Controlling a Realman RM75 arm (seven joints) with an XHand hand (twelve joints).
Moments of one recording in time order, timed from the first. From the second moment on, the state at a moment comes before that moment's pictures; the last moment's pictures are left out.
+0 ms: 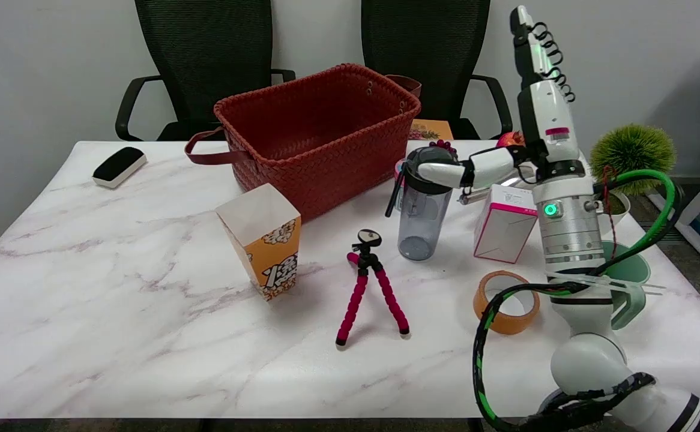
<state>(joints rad) -0.16 -1.05 -1.82 1.78 1.02 0.92 0.02</state>
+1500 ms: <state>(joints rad) -0.28 -1.07 -1.89 1.81 1.02 1.13 0.02</state>
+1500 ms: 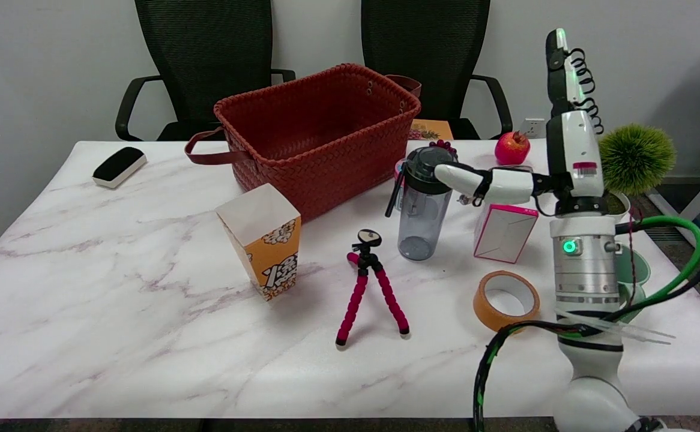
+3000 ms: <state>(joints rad) -0.30 -1.18 -2.05 1.60 1.15 1.72 -0.12</state>
